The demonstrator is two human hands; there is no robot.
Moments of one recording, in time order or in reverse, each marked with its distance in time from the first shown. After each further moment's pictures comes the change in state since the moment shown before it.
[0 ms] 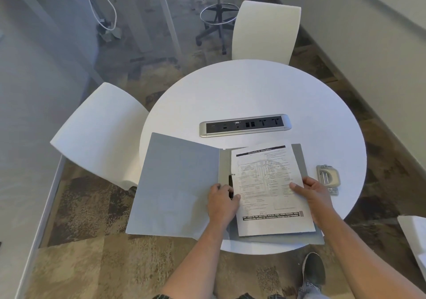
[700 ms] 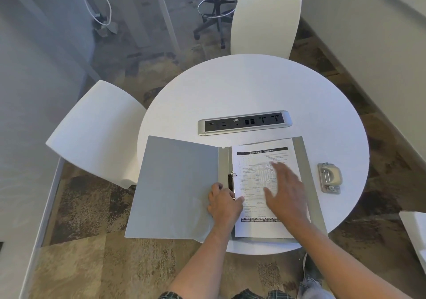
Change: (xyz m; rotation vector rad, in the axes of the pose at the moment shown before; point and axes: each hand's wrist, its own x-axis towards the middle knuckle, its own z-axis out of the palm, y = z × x) left_hand -0.002 0.009 0.013 0.108 0.079 -0.042; right_hand -0.013 0.013 0.070 -1.206 0.180 -0.566
